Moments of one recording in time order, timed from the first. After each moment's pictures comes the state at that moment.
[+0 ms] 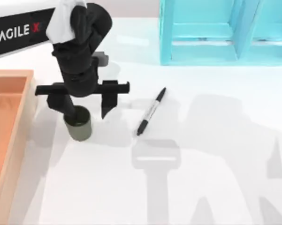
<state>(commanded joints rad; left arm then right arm) -0.42 2.11 1.62 -1.07 0.03 -0.39 0.00 0.00 0.00 0.00 0.00 0.00</state>
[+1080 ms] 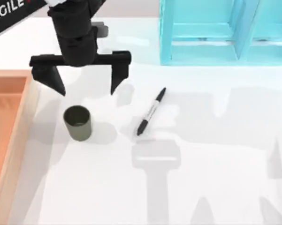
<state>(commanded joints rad) -0.42 2.15 1.93 -1.36 0.03 -0.40 0.00 0.00 0.00 0.00 0.00 0.00</state>
